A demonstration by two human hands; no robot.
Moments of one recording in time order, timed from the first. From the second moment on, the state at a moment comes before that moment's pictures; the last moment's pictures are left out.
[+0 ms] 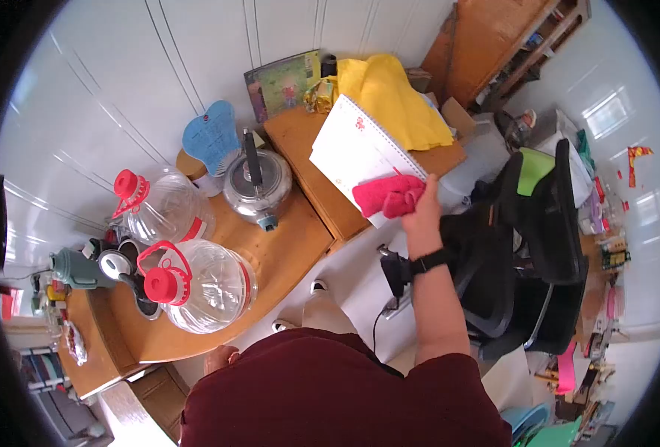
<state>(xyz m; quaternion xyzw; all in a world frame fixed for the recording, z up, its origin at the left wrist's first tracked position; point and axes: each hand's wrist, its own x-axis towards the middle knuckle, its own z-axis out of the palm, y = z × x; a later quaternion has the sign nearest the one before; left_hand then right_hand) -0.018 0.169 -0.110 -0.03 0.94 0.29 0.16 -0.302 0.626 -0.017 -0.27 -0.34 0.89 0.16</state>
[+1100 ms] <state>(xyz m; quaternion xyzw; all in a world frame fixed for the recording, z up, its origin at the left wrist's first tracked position) -0.009 0.194 -0.100 -0.12 0.93 0.28 0.20 -0.417 0.640 -0.070 -0.18 -0.66 0.73 0.00</state>
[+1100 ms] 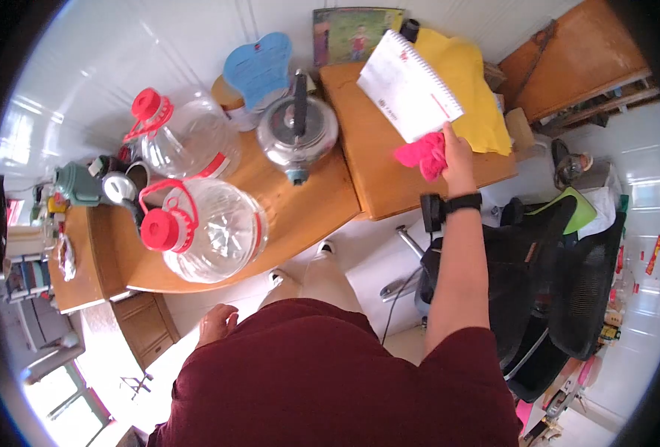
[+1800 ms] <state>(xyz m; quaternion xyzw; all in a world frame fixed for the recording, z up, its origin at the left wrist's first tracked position) 0.121 0.184 -0.132 -0.35 0.82 0.35 0.29 -0.325 0.312 -0.292 0.36 -0.86 0.34 -0.11</state>
